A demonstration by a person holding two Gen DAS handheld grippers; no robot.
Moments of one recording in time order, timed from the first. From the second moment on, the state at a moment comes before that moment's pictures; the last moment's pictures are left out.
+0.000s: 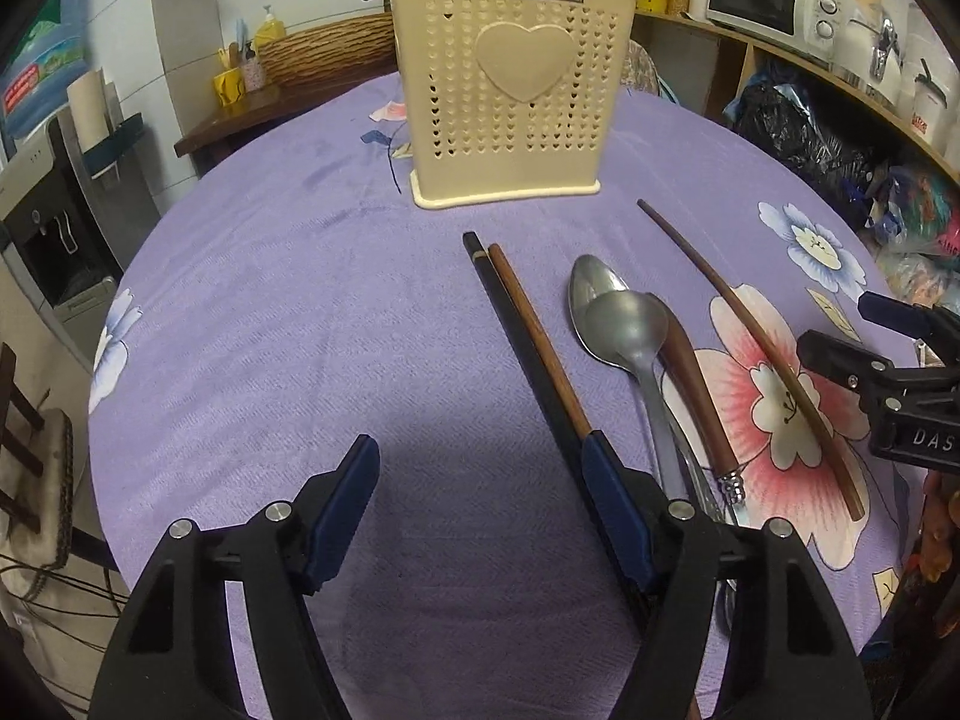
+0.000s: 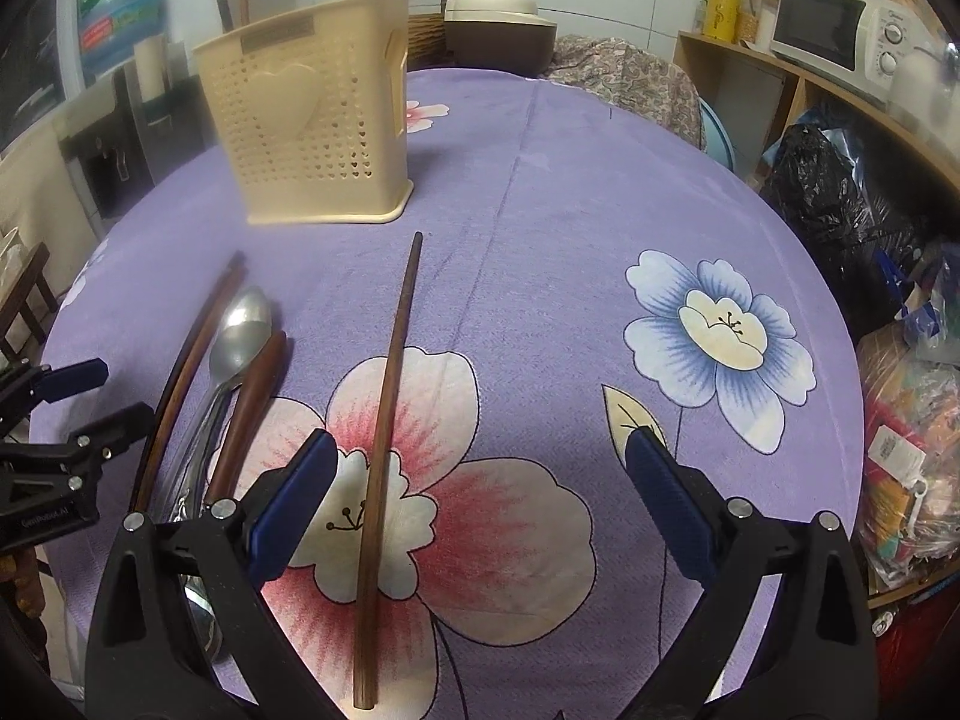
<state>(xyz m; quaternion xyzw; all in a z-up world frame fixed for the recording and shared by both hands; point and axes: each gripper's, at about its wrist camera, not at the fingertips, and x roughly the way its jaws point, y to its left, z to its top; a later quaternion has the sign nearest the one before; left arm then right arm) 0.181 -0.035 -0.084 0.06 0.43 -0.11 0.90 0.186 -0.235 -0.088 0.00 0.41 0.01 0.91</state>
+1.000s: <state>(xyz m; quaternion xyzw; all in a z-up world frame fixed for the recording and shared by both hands) 0.228 -0.035 -0.078 0.09 0.44 -0.11 0.89 0.201 -0.239 -0.067 0.01 0.40 0.04 0.92</state>
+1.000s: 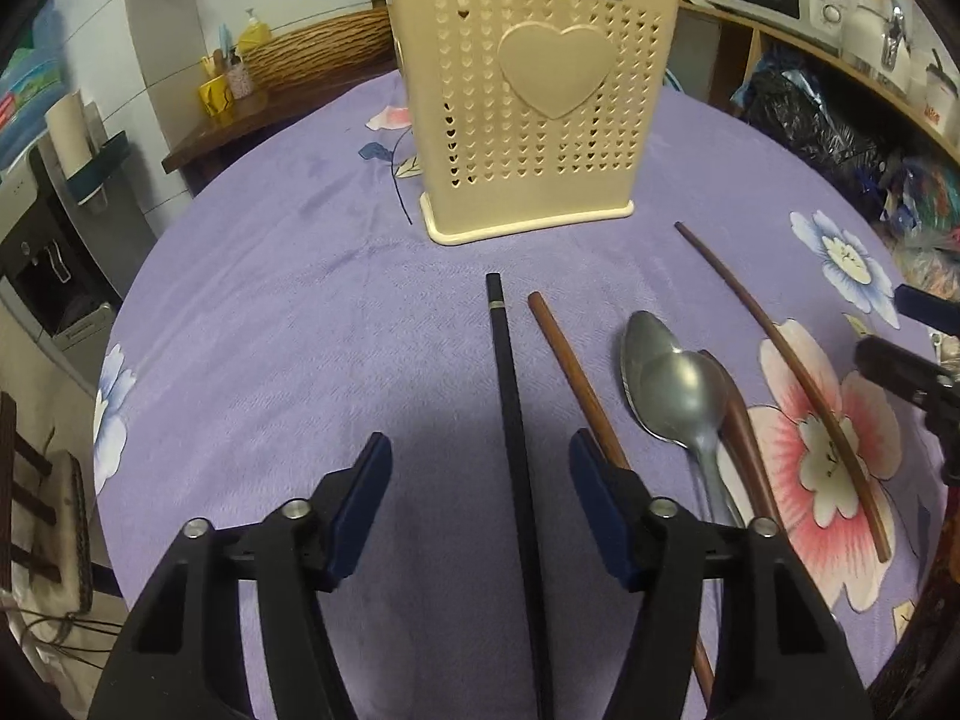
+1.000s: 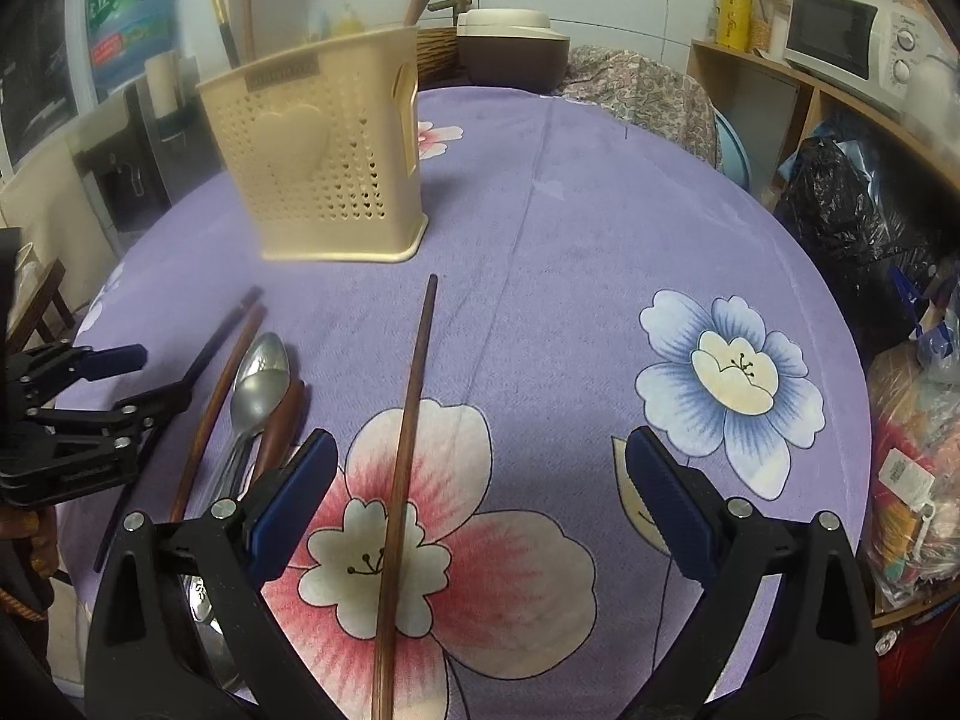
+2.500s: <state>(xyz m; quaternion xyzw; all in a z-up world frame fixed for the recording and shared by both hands) 0.299 -0.034 -0.077 0.05 0.45 -0.10 0.88 0.310 -0.195 -0.095 0.00 0.46 0.06 0.89</state>
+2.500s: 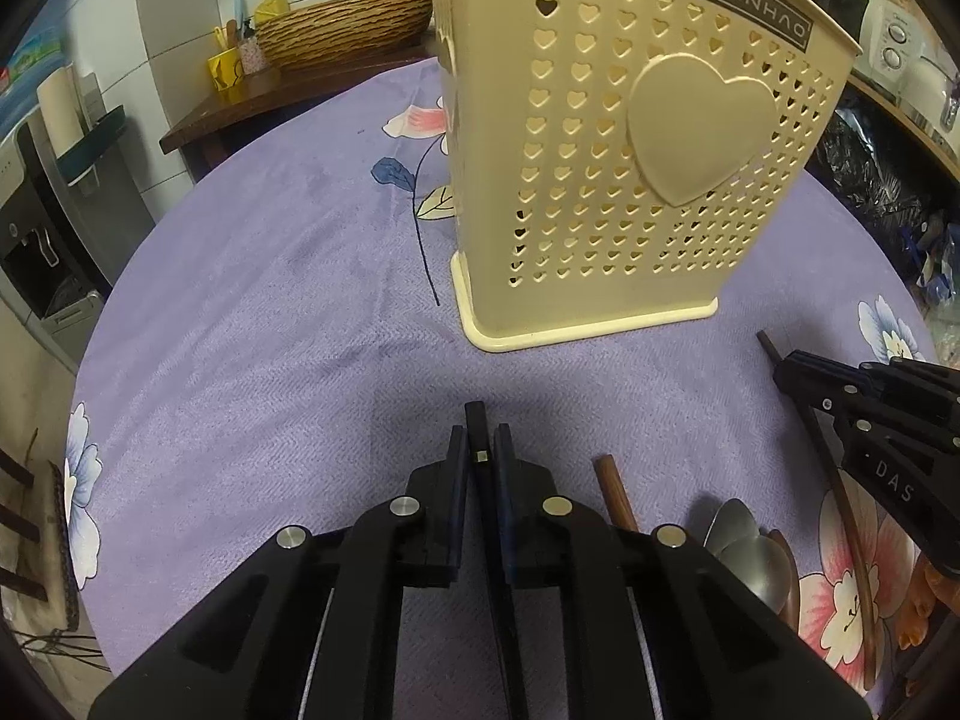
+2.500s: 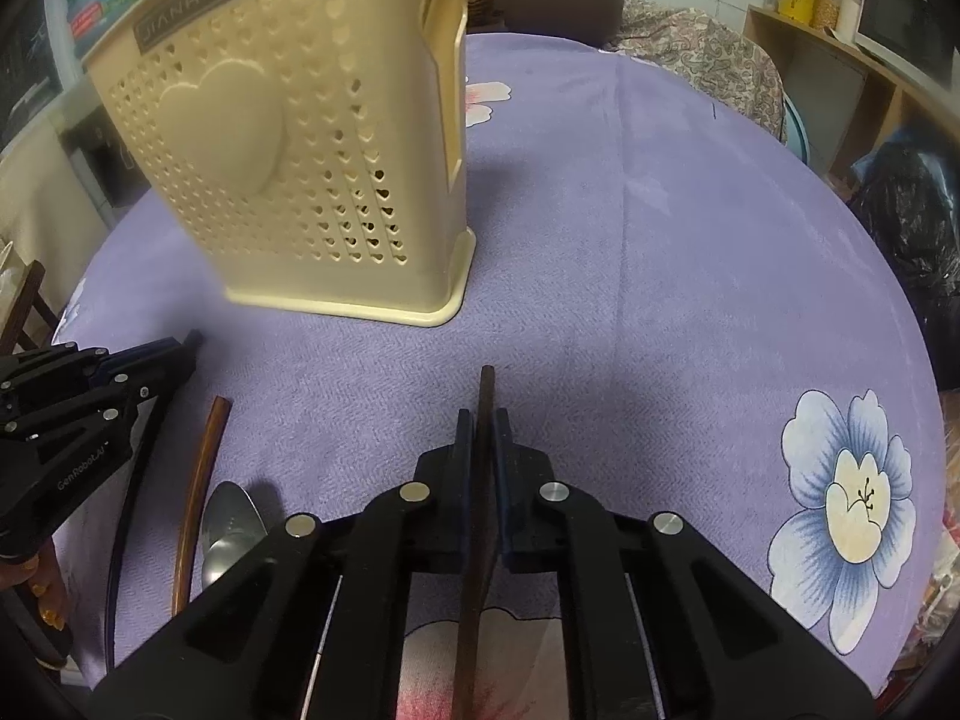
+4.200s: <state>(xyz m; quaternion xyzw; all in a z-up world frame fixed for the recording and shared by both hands) 0.233 0.024 0.150 -0.02 0.23 -0.16 0.96 0.226 -0.240 0.164 0.04 0.21 0.15 0.97</state>
